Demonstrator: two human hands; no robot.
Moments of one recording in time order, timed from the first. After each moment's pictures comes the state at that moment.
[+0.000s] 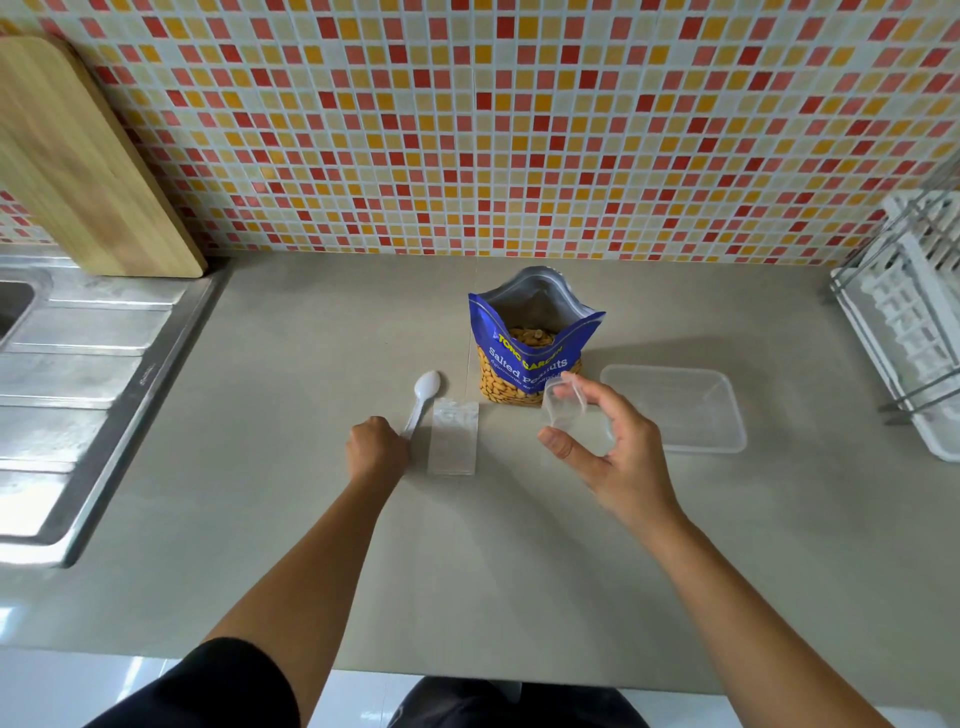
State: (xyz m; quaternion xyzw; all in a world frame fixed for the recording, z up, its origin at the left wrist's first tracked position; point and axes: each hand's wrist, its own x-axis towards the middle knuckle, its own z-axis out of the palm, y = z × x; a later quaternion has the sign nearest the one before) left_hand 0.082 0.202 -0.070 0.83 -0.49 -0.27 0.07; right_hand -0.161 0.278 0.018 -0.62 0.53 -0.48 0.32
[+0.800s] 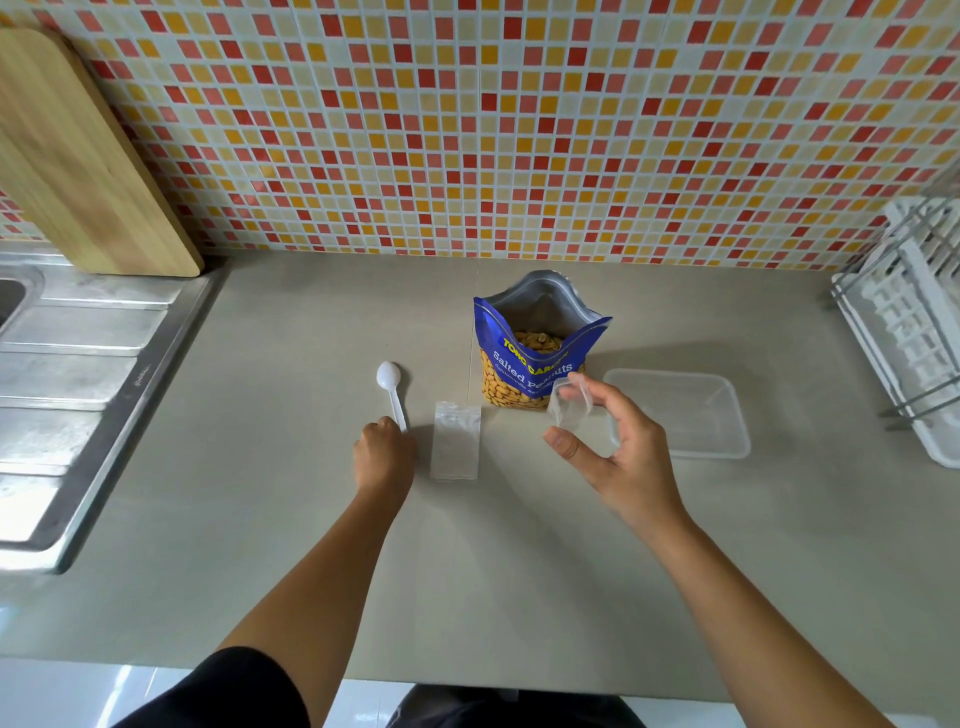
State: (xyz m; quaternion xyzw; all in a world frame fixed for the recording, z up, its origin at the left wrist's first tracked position) left_hand 0.076 0.205 -0.076 0.82 -0.52 -0.22 0.09; right_hand -0.158 0.272 0.018 -0.61 0.54 -0.48 0.32
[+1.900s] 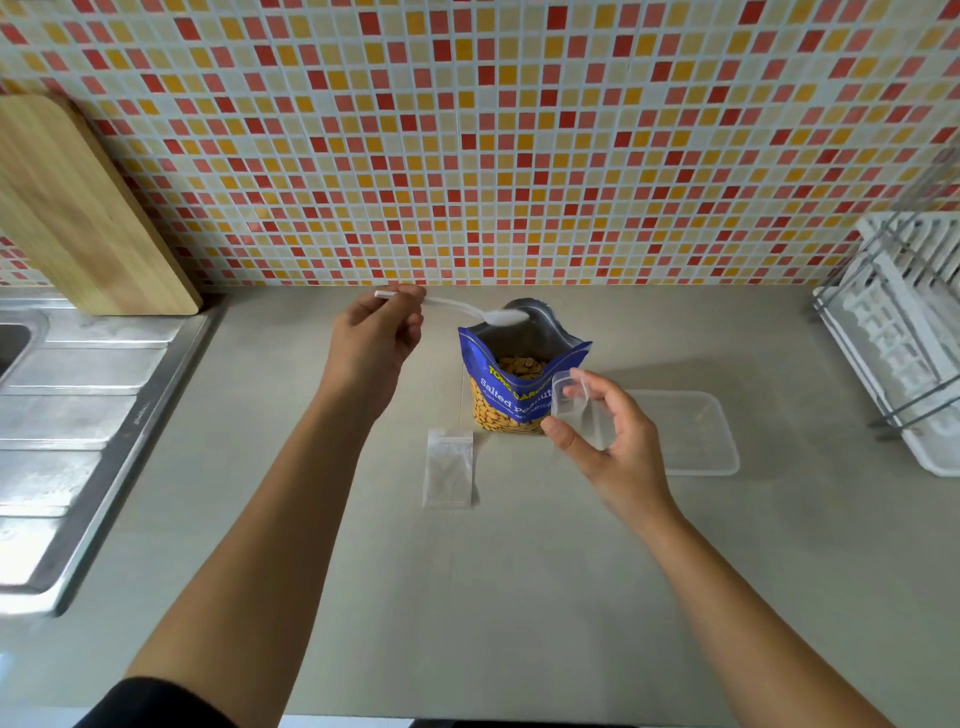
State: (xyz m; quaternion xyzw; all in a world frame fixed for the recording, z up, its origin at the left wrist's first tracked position) left_hand 0.047 0.162 0.098 0.47 -0.34 -0.57 0.57; right_hand -0.166 0.253 0.022 -0.57 0.55 -0.52 0.33
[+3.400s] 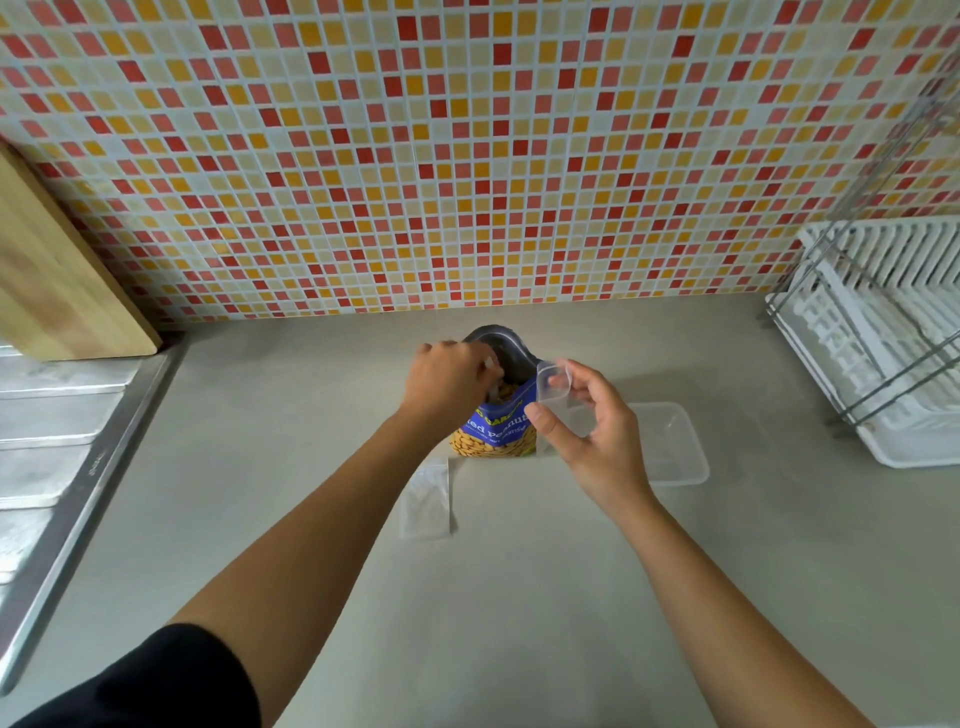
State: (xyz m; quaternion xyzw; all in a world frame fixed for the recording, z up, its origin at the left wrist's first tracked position) left_hand -0.026 0.141 0.068 0.55 -0.82 -0.09 0.14; right_hand -0.177 0.233 0.035 -0.54 0.57 -0.54 0.30
